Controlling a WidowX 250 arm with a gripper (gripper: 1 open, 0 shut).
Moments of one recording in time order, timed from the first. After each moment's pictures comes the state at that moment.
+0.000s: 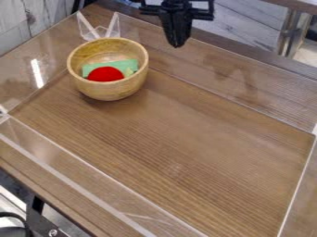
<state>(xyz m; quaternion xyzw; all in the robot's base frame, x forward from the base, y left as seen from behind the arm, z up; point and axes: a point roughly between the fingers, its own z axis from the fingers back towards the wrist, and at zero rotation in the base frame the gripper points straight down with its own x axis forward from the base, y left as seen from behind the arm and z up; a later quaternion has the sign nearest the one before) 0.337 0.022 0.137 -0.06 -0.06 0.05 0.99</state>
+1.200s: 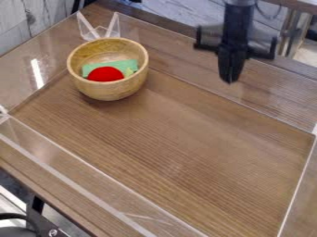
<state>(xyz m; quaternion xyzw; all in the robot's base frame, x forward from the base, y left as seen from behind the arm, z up) 0.352 -0.054 0.087 -0.03 -0.03 0.10 0.99</state>
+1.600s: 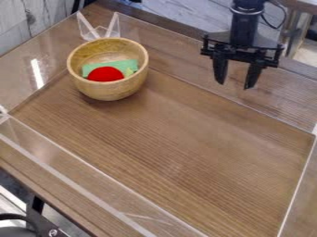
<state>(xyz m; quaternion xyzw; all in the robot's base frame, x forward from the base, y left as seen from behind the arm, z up) 0.364 -0.054 0.078 -0.03 -0.03 0.11 0.99</state>
